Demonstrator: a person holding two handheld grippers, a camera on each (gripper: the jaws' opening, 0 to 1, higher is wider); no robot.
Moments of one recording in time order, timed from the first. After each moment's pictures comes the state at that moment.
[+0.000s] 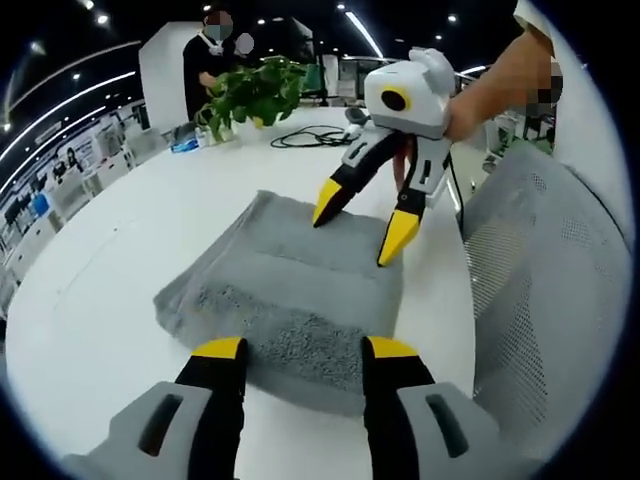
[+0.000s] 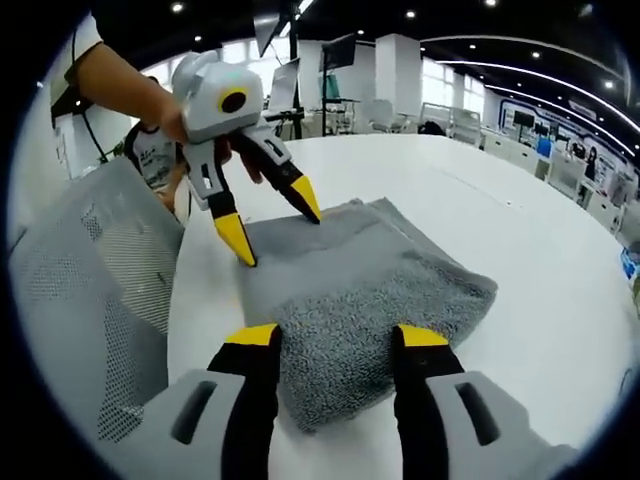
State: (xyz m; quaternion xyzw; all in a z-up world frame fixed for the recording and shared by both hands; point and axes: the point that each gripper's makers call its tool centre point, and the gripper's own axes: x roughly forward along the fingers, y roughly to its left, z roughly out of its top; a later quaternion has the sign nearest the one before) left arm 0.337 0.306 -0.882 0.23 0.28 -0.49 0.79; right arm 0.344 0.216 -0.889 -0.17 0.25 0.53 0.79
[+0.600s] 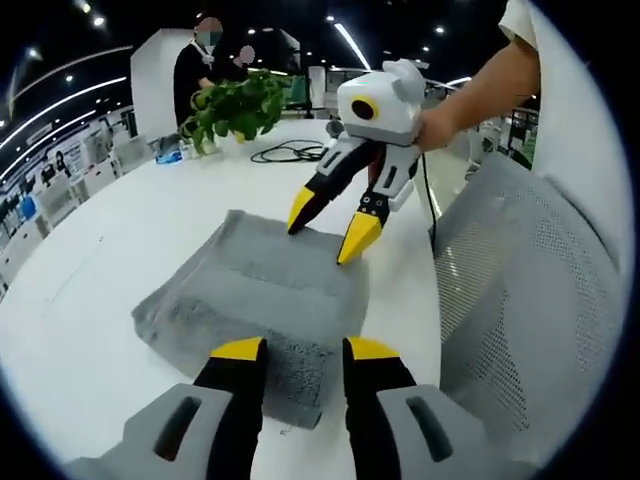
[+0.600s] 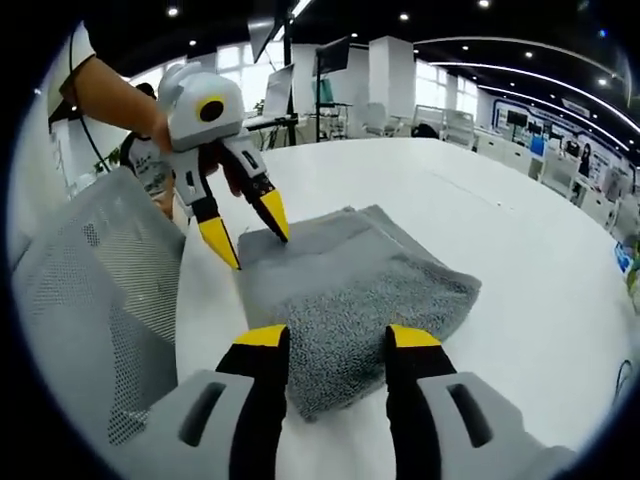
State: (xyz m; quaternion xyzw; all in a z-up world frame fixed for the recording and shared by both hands) left arm 0.311 0.288 -0.869 0.21 0.27 -0.52 0.78; right arm 0.340 0.205 -0.869 -0.16 0.26 0.52 0.80
